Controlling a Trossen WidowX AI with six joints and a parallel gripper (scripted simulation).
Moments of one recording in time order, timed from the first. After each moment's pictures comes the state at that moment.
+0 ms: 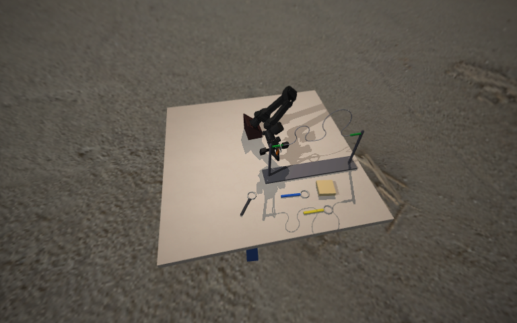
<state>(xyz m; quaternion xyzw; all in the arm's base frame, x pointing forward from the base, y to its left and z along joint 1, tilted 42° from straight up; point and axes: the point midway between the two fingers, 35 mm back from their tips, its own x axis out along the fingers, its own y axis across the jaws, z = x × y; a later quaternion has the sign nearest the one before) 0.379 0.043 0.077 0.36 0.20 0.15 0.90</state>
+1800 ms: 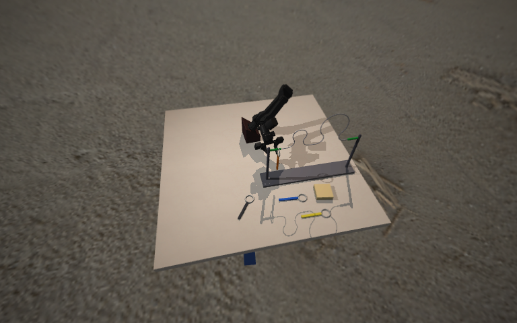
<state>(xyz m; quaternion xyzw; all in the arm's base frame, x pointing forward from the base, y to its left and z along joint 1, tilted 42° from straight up) 0.326 0.016 0.092 0.36 0.20 0.14 0.90</state>
